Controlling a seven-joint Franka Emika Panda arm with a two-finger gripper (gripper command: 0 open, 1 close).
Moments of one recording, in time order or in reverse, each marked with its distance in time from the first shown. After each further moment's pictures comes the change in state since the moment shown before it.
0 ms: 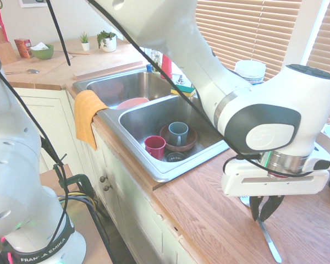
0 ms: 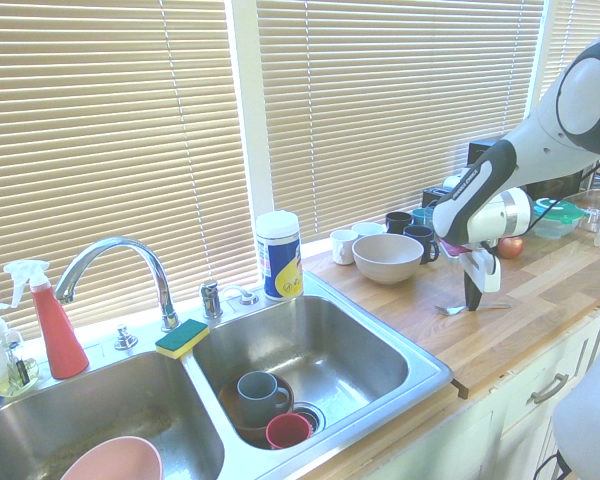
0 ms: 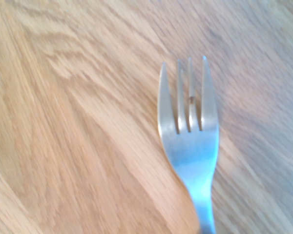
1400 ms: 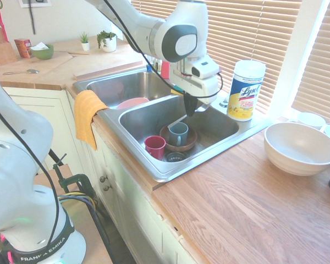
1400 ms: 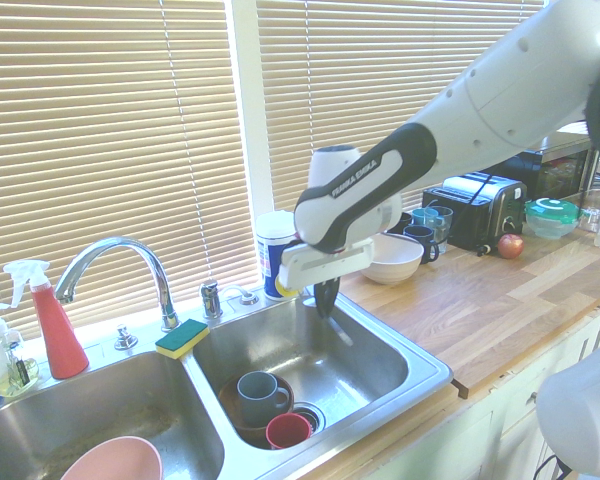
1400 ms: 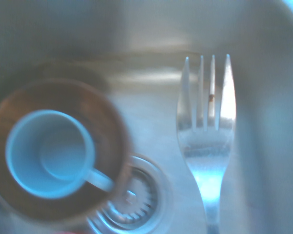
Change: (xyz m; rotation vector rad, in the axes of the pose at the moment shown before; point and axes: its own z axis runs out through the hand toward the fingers) arm 0.144 -0.345 -0.076 0.114 0.103 1.001
